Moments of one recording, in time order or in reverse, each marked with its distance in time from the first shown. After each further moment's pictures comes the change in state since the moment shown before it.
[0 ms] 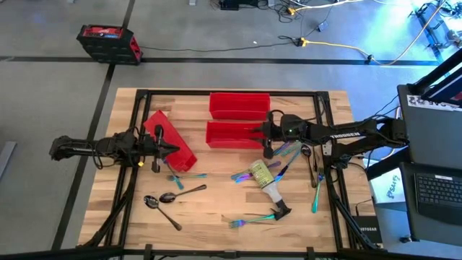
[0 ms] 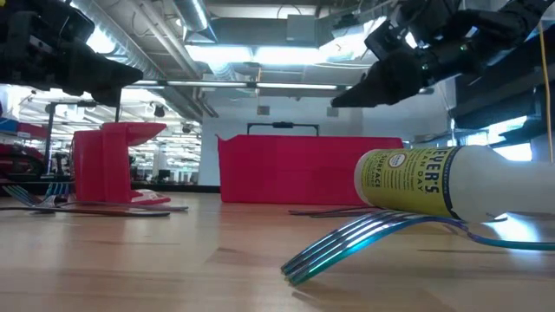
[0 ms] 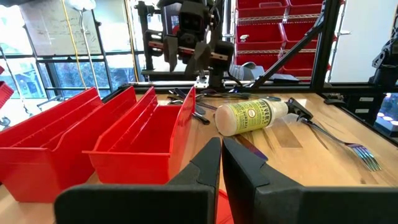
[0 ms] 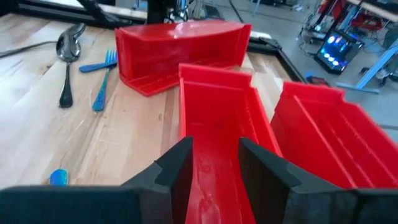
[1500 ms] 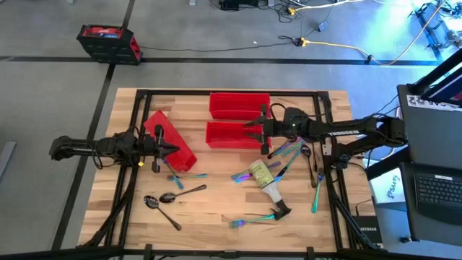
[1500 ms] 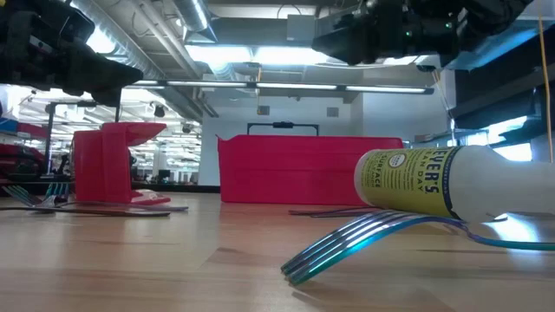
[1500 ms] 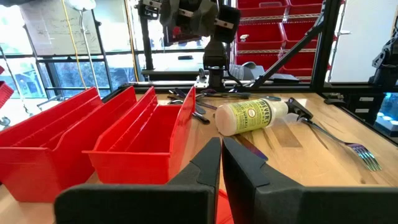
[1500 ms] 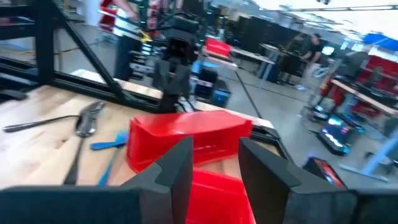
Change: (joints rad) left arm 0.000 0.000 0.000 0.000 0.000 0.000; right arm 0.002 0.042 0.126 0.173 -0.154 -0.068
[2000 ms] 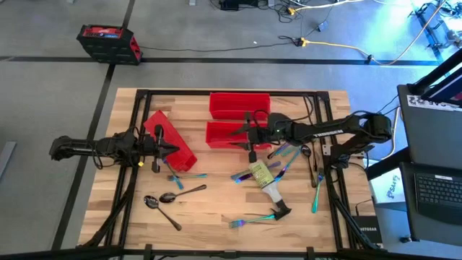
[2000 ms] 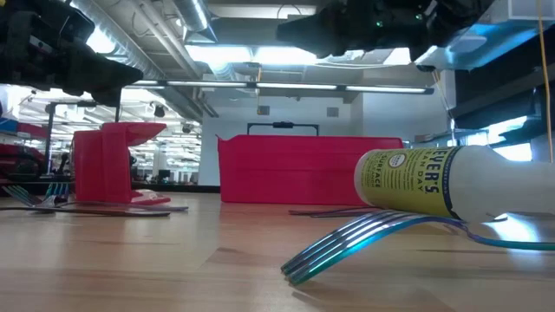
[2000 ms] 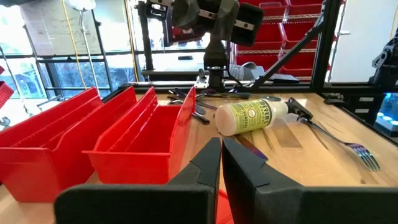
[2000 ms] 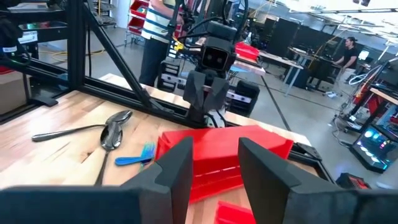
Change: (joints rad) left arm 0.000 0.000 0.000 0.000 0.000 0.000; right arm 0.101 0.196 0.174 0.010 0.005 0.001
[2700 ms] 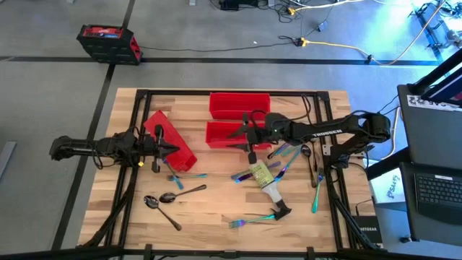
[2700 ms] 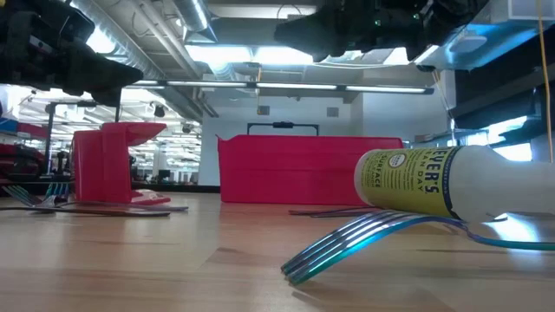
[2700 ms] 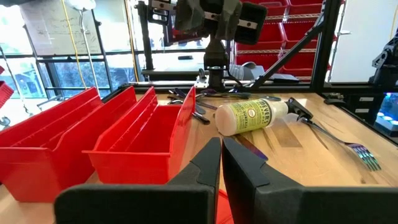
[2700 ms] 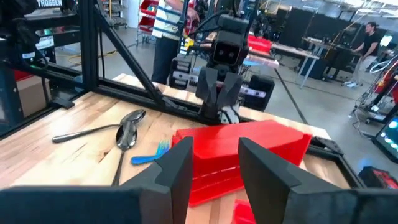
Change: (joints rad) left arm 0.000 0.000 0.000 0.000 0.000 0.000; right arm 0.002 0.006 0.019 -0.051 -0.043 0.051
